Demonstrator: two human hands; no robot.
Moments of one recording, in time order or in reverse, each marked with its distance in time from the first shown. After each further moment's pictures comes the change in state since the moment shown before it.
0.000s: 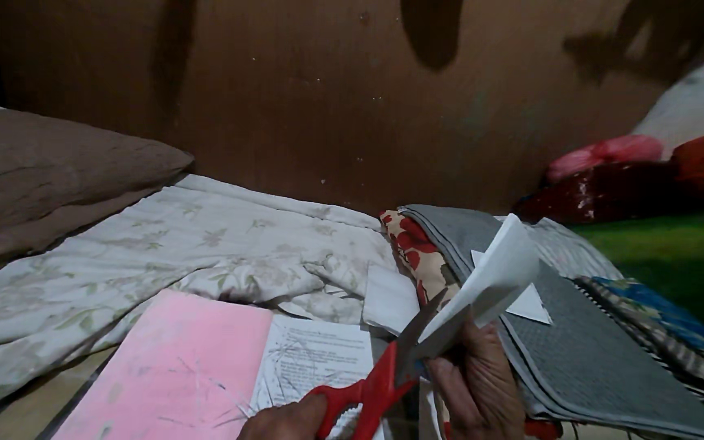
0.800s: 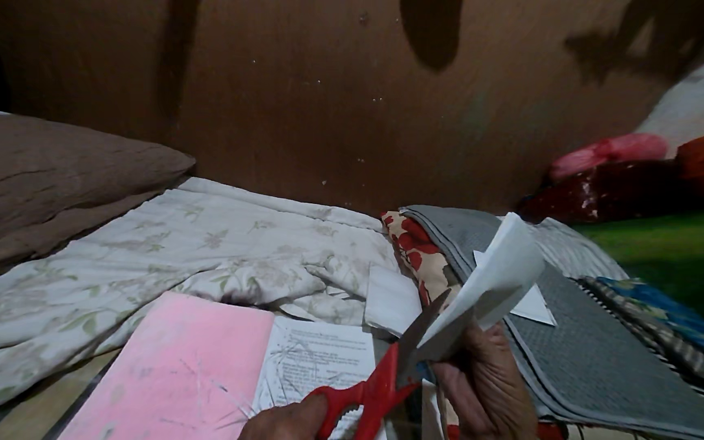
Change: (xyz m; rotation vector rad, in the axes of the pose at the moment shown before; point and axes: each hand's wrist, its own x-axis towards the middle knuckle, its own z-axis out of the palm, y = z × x) left_hand 0.000 0.000 -0.001 0.007 0.022 0.019; right_hand -0.001 -0.006 0.000 -0.033 -0.034 0.017
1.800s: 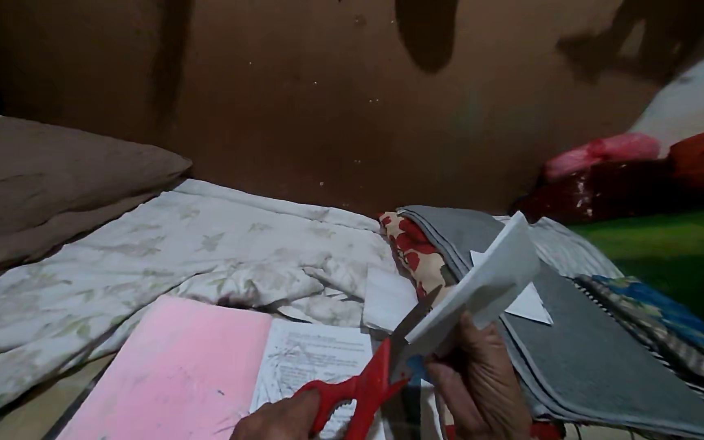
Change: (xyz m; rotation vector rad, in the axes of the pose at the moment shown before) left_hand 0.000 -0.003 0.002 0.023 0.063 0.008; right_hand -0.001 0.002 0.005 -0.035 0.022 -0.009
